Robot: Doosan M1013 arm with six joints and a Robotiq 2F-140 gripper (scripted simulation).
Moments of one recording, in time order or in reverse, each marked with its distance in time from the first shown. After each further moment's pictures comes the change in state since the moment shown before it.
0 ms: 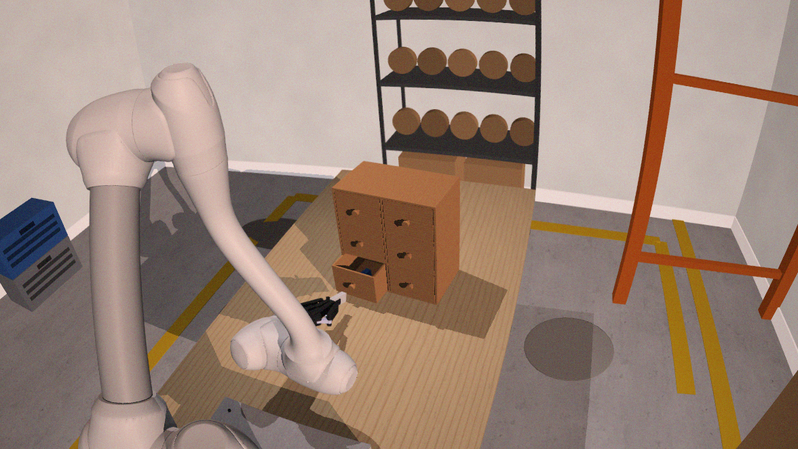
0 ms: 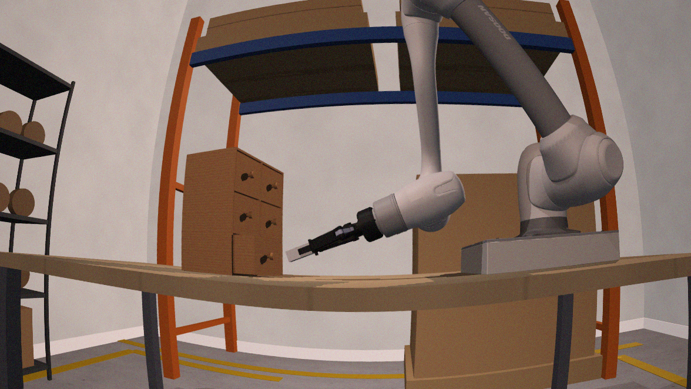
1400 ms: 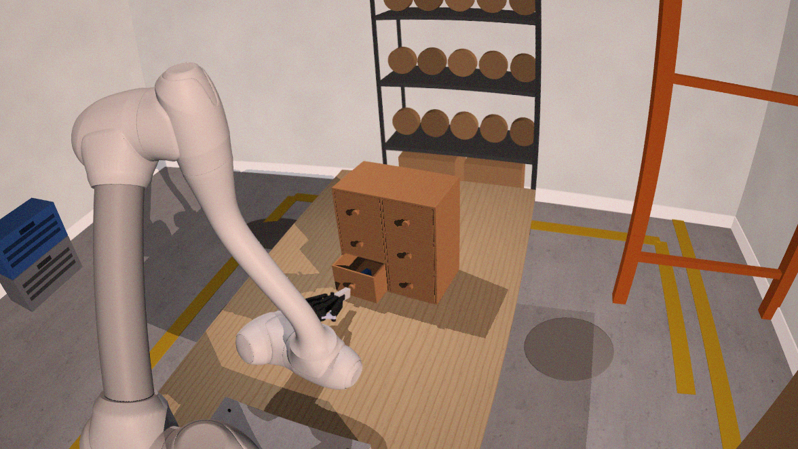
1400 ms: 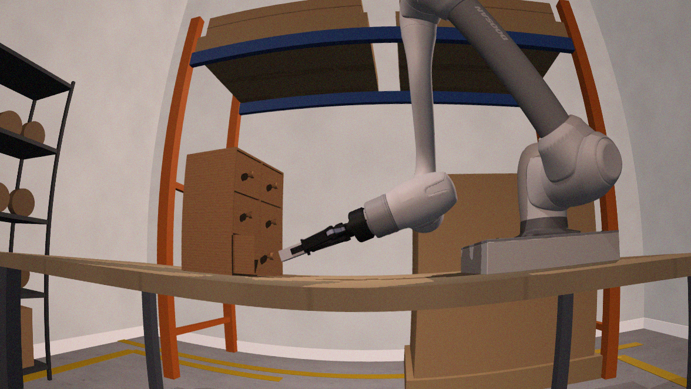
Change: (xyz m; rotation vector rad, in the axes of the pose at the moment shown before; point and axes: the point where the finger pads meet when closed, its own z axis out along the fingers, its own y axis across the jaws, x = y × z) arm 0.007 0.002 0.019 -0.003 0.002 0.012
